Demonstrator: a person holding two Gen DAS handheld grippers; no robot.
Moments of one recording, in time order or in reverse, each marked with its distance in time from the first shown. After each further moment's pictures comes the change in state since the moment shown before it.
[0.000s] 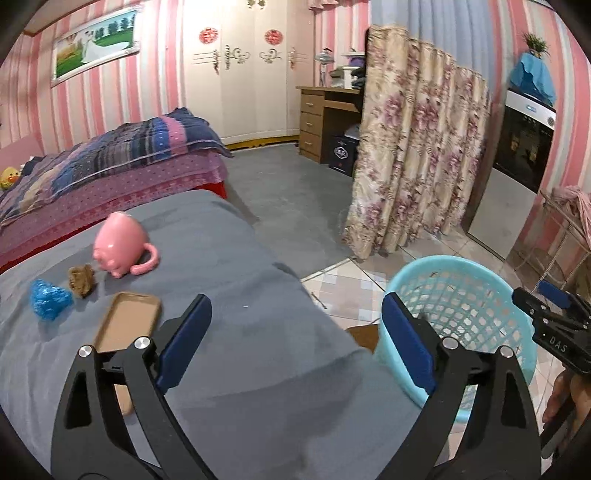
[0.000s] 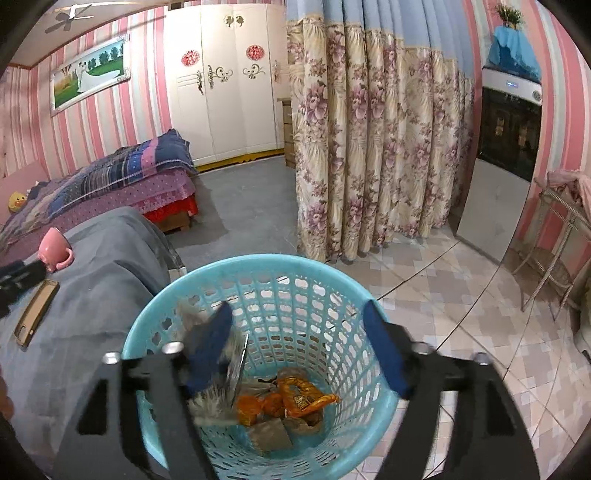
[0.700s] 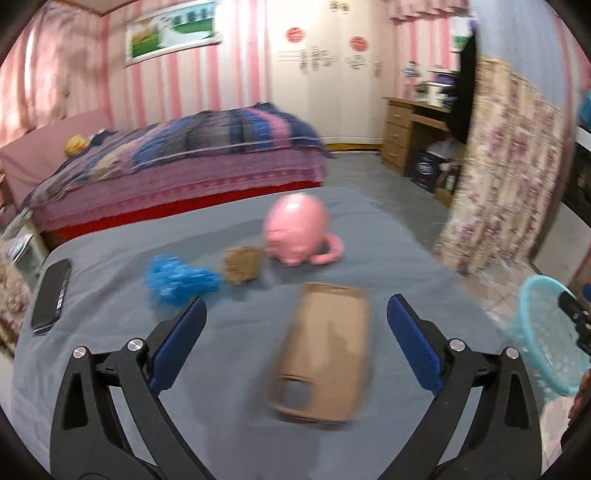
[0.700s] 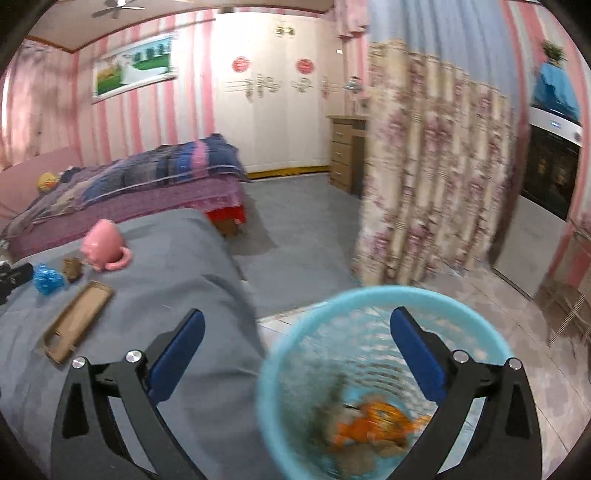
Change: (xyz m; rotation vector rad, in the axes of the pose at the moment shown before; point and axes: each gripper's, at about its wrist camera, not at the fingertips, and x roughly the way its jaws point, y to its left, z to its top) left arm -0.028 0.203 -0.020 -0.160 -0.005 0.273; right arm 0.009 0.150 0.010 -0.108 -0.061 0.171
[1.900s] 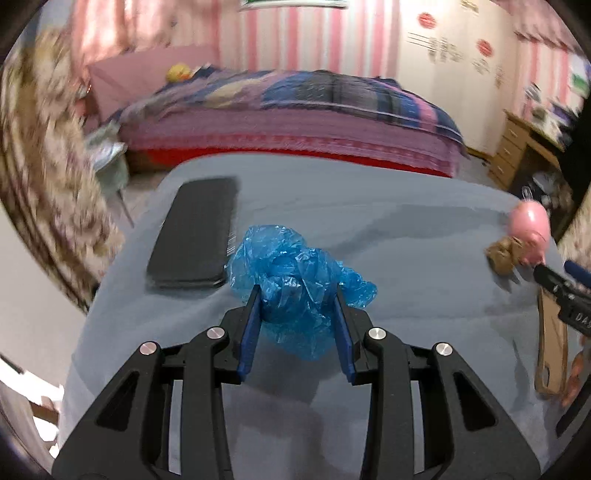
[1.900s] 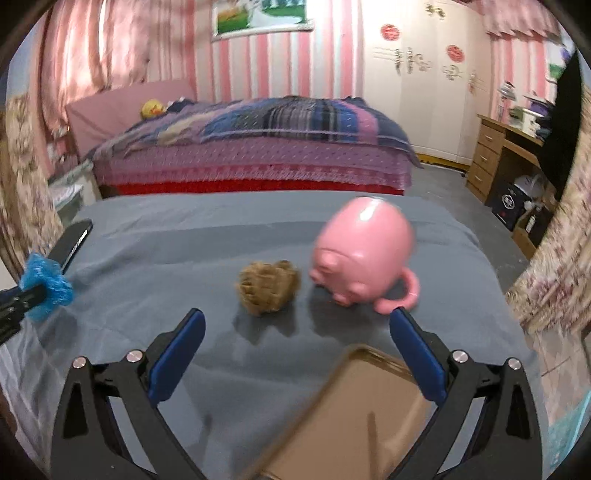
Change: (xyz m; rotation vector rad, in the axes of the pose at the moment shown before) left arm 0.024 0.255 -0.042 -0.297 0.136 0.267; right arm 0.102 0.323 0.018 -0.286 0.163 0.349
